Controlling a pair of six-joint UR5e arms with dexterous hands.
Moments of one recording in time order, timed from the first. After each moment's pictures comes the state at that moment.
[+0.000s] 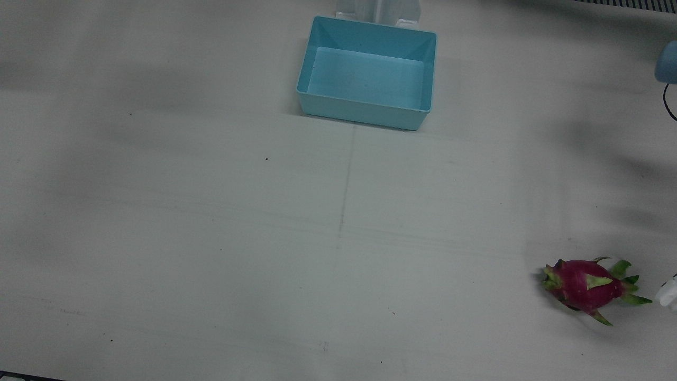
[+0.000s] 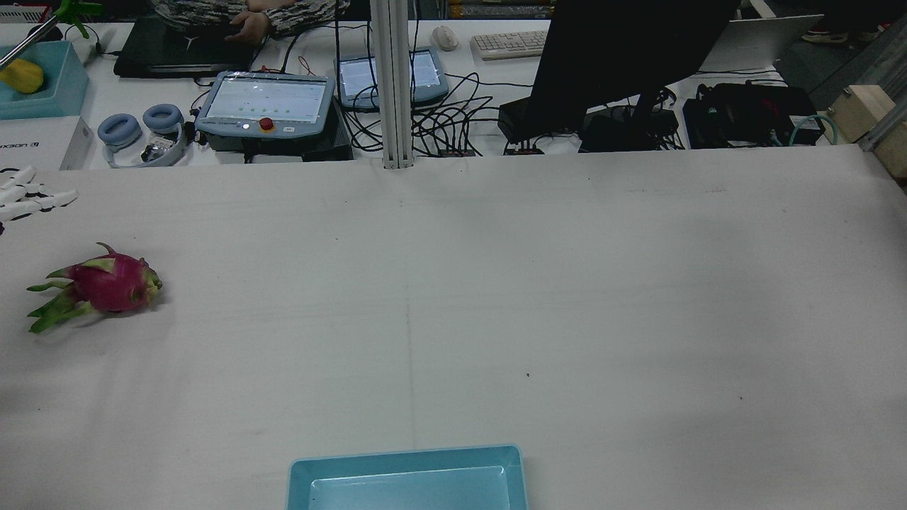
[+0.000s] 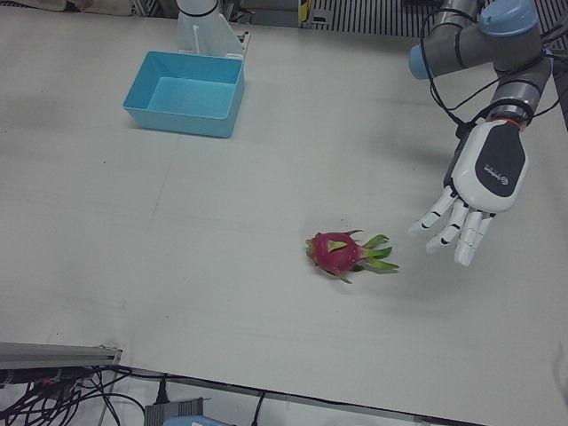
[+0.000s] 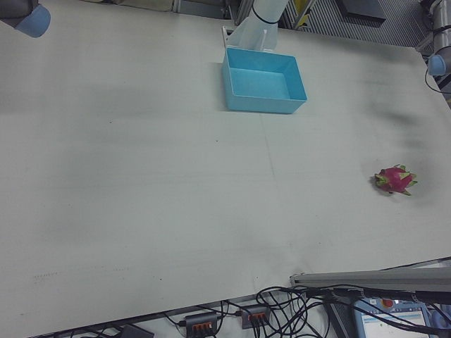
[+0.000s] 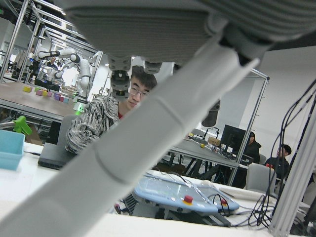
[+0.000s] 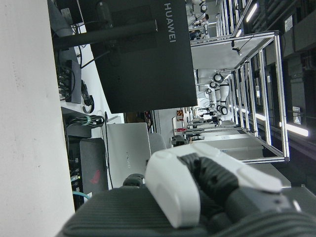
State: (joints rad) left arm -1.03 -1.53 -1.85 0.04 1.42 1.34; right arm 1.50 -1.65 1.62 -3.27 -1.57 0.14
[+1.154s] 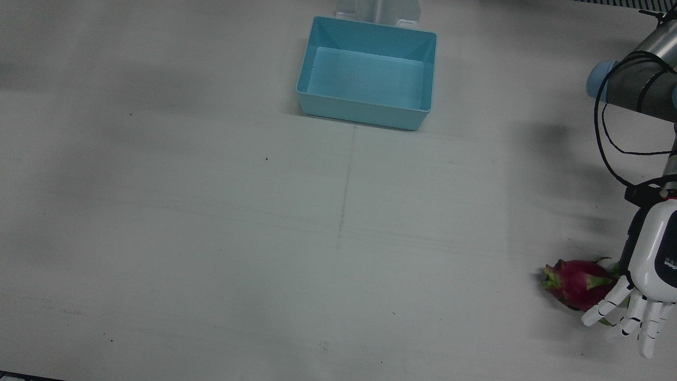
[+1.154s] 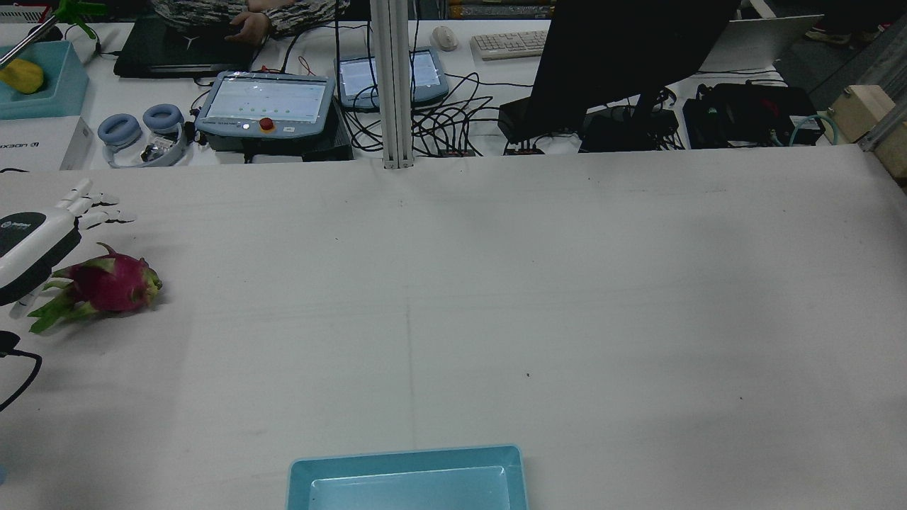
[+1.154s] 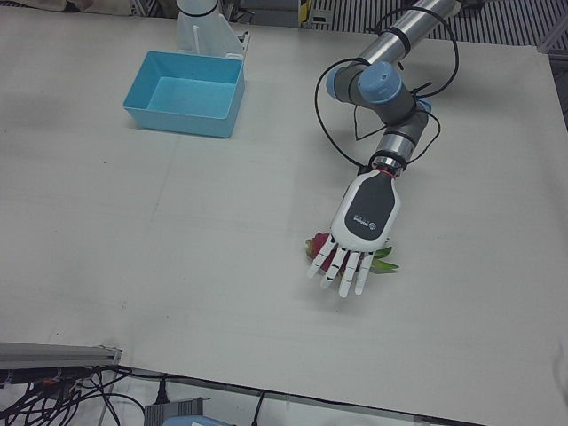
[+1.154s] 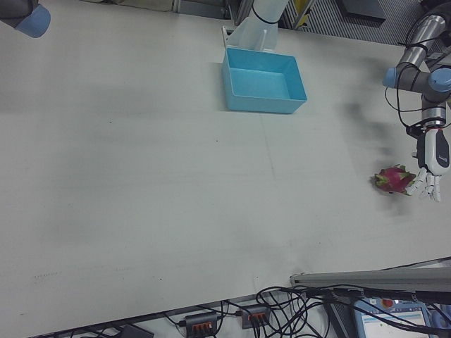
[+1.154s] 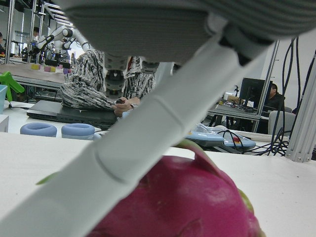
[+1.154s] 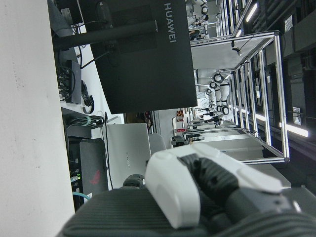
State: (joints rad) left arm -0.88 -1.69 -1.72 0.17 1.22 1.47; right arm 1.50 -1.65 1.62 -3.27 -1.57 0.14
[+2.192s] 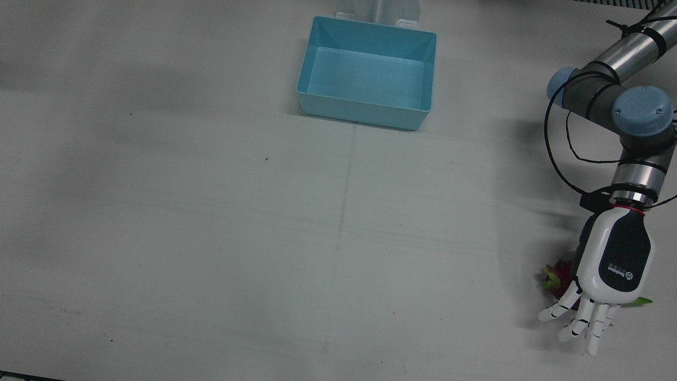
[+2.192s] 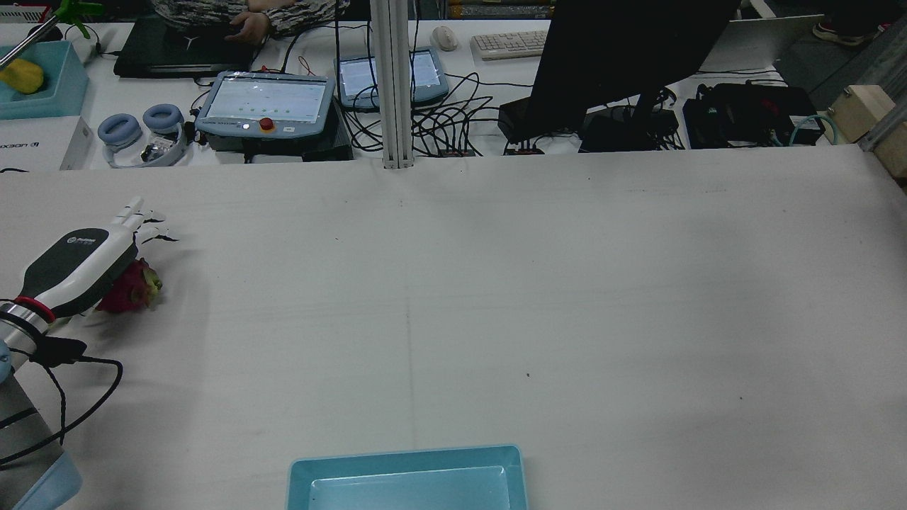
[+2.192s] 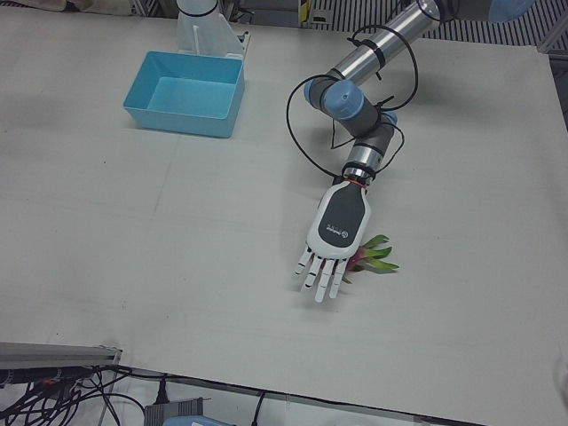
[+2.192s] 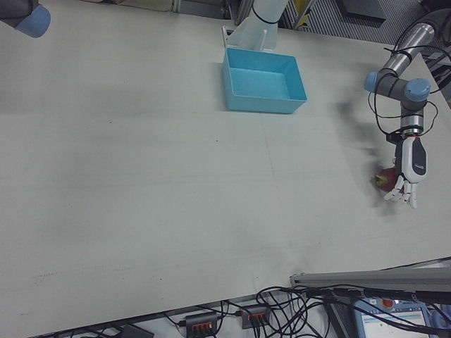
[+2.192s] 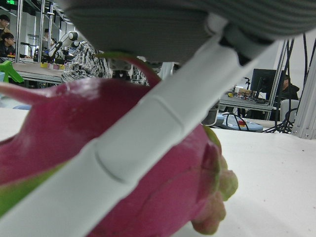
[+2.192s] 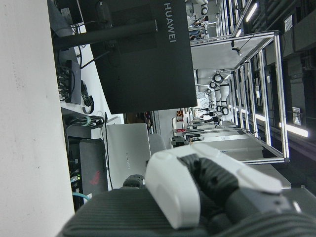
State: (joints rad) left arm -0.76 -1.81 -1.61 0.23 1.10 1.47; right arm 1.50 -1.65 1.62 -3.27 -1.57 0.14
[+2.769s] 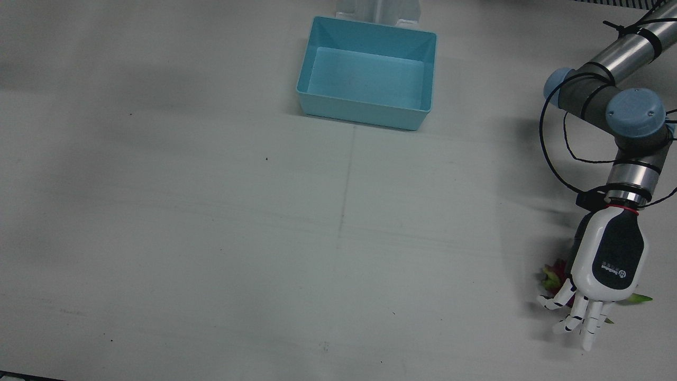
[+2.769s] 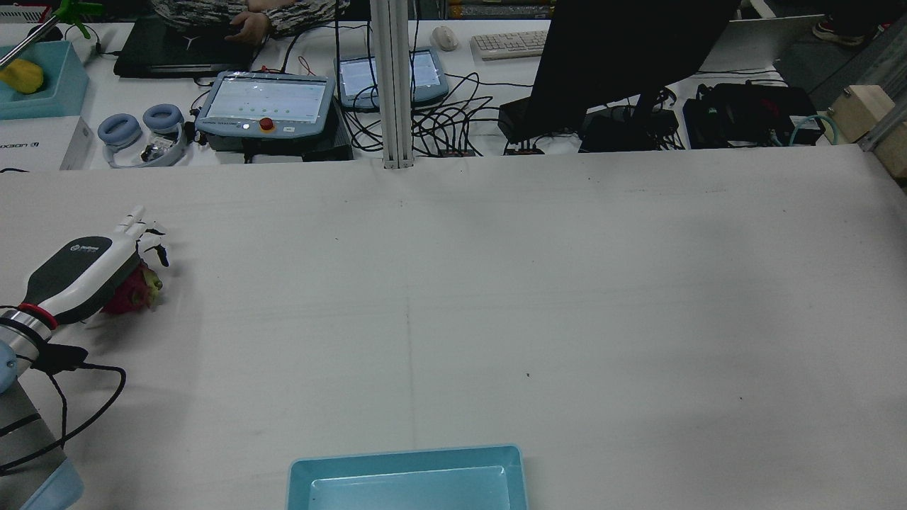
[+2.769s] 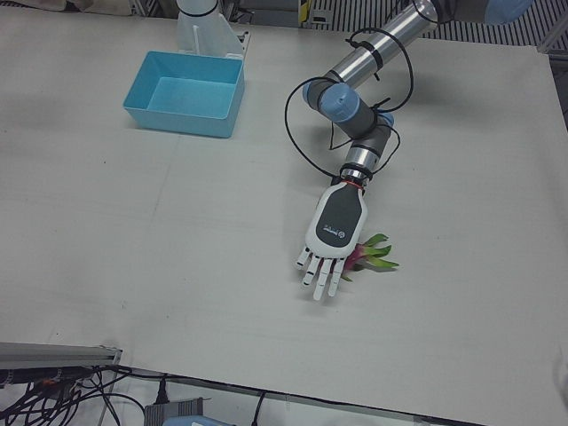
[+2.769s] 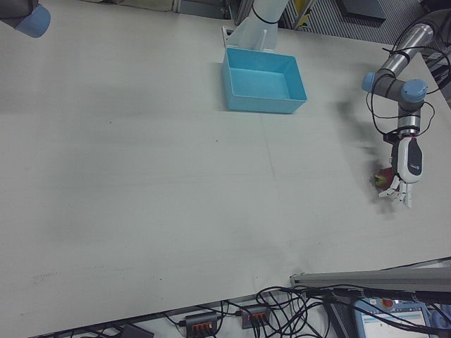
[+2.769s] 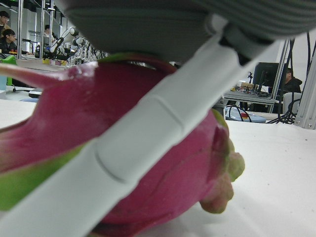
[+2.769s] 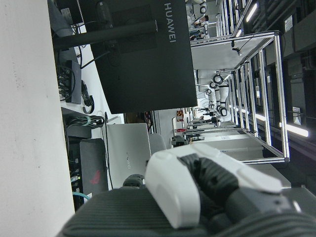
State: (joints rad) left arm -0.75 -1.81 -1.60 0.24 1.10 1.47; right arm 1.50 -1.65 1.62 -3.27 -1.57 0.14
